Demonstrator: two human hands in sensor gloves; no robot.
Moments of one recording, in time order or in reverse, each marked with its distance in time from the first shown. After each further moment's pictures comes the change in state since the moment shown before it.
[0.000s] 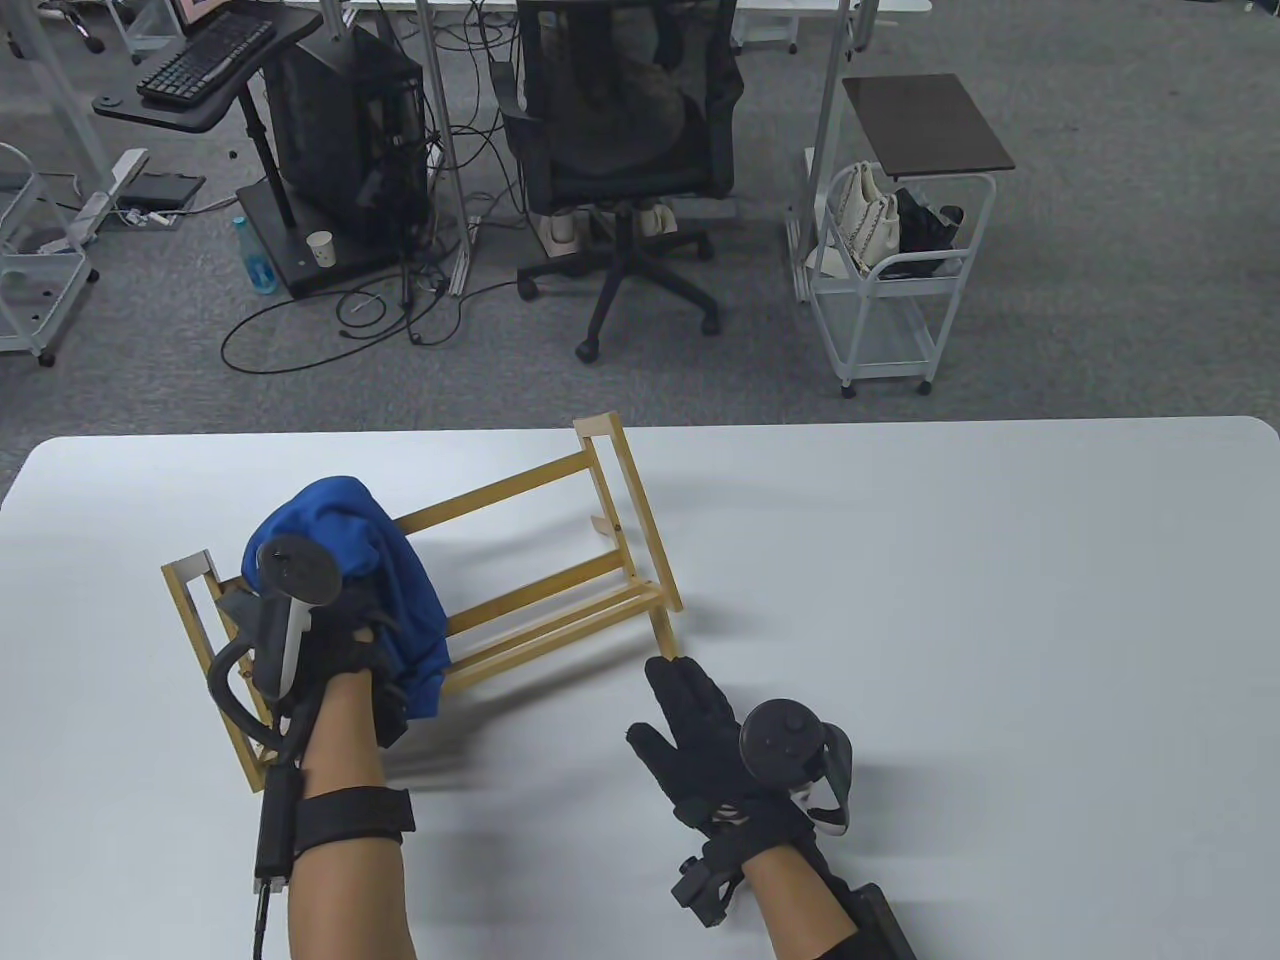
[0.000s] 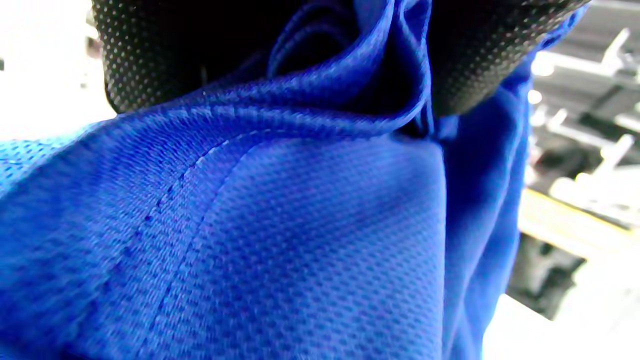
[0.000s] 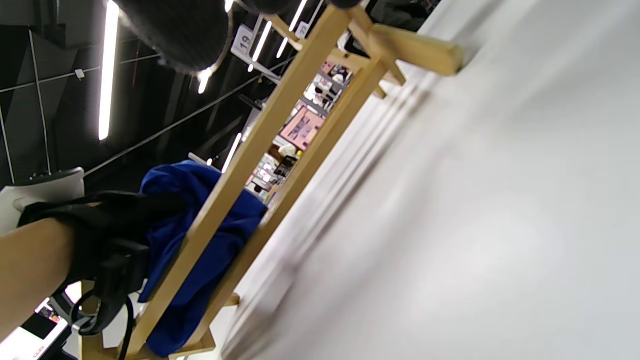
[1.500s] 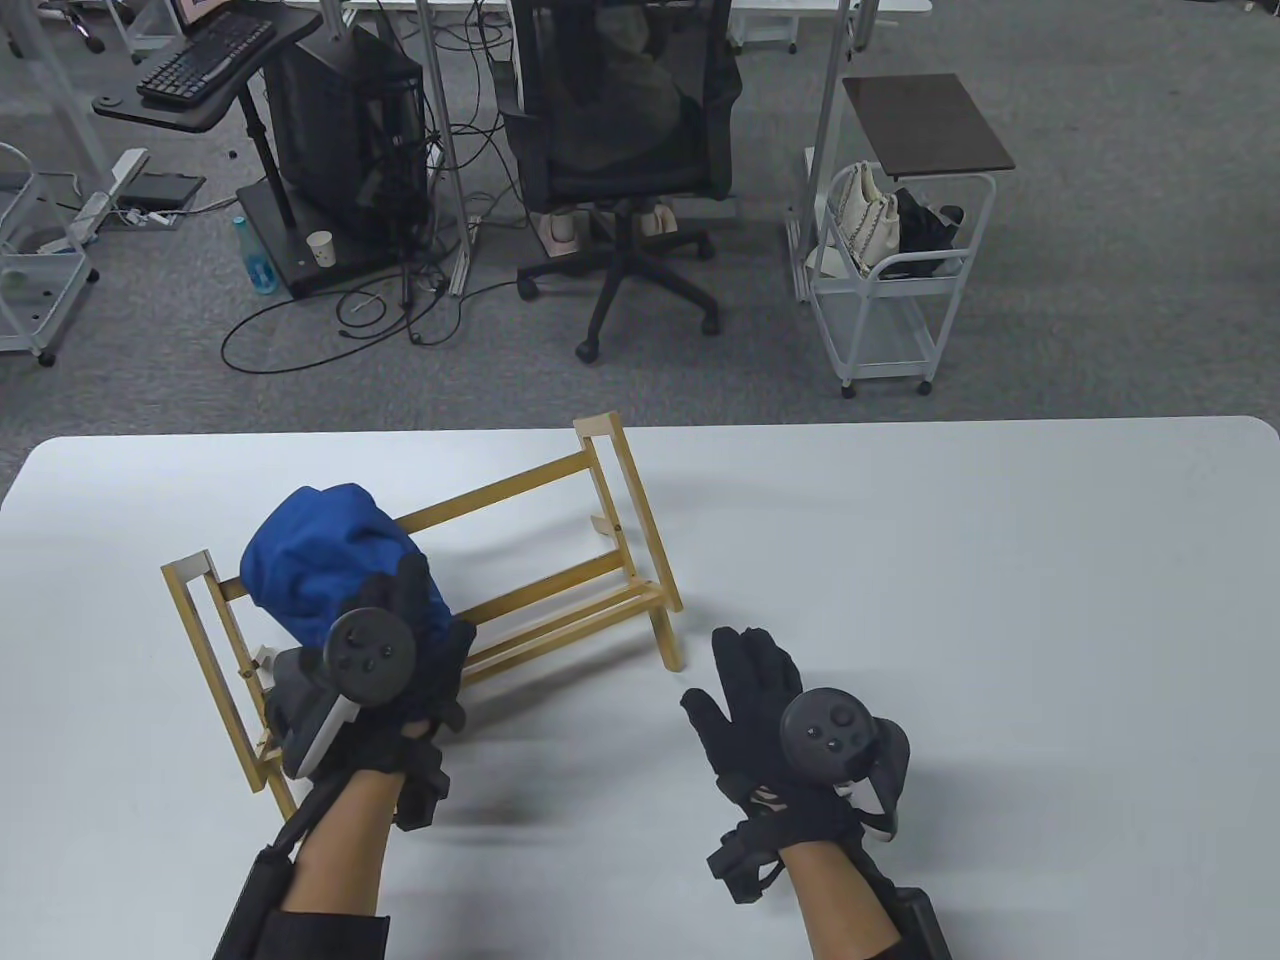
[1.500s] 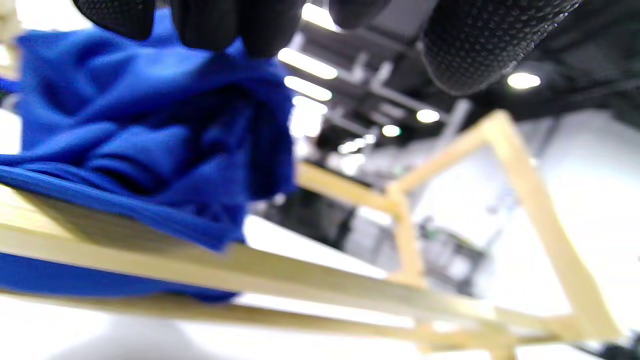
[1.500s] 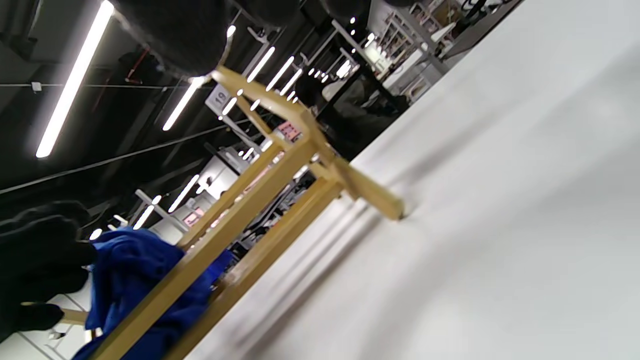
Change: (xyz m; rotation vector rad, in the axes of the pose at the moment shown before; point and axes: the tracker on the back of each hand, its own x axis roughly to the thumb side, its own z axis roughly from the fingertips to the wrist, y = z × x) left_hand 0.023 -0.012 0.092 -0.013 -0.645 -0.005; right_hand 0.022 -0.054 0.018 -0.221 0.108 0.219
